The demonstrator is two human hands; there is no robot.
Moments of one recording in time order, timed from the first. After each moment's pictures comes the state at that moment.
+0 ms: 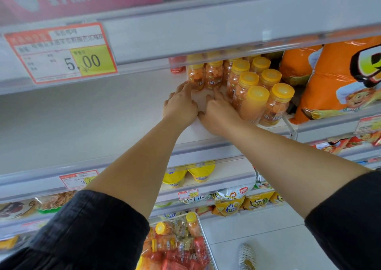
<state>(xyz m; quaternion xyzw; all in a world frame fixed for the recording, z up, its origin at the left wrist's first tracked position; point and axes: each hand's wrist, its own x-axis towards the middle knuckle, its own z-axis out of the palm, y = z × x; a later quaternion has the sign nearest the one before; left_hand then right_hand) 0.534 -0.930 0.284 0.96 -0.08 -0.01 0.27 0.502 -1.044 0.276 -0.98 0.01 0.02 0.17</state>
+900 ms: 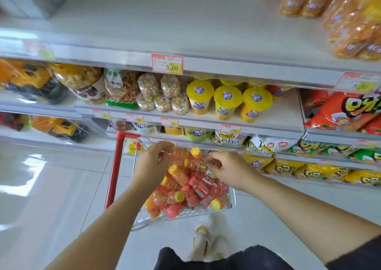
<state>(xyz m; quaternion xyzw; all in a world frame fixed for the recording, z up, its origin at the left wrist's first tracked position) 0.198 -0.716 0.135 0.90 0.15 -0.02 0.41 0.250 -0.949 0.135 -0.89 -0.19 0.27 0.31</state>
